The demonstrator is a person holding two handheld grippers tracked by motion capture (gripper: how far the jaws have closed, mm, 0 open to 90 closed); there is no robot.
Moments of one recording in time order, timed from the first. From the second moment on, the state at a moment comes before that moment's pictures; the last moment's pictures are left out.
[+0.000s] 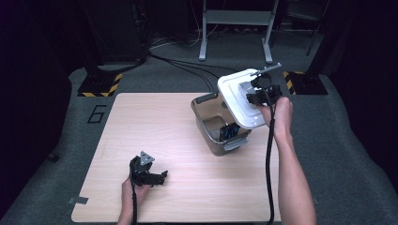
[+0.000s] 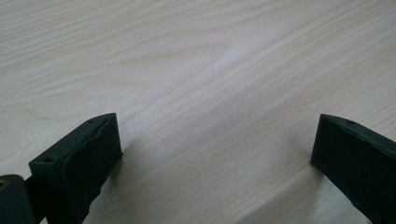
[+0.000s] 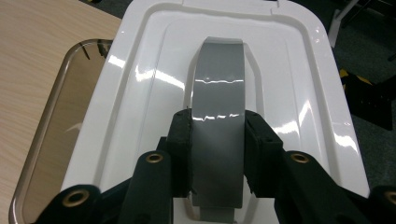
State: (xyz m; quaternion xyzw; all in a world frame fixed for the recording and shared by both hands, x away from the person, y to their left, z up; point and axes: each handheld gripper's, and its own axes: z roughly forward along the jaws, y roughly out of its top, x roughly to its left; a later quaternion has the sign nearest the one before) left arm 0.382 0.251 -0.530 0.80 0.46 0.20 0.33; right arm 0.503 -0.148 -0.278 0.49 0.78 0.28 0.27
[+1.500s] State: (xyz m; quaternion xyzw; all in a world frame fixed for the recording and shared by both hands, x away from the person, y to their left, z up) left arm 0.383 0.251 -0.531 0.80 0.46 0.20 0.33; right arm 0.539 -0.064 -0.328 0.47 0.83 0.24 0.19
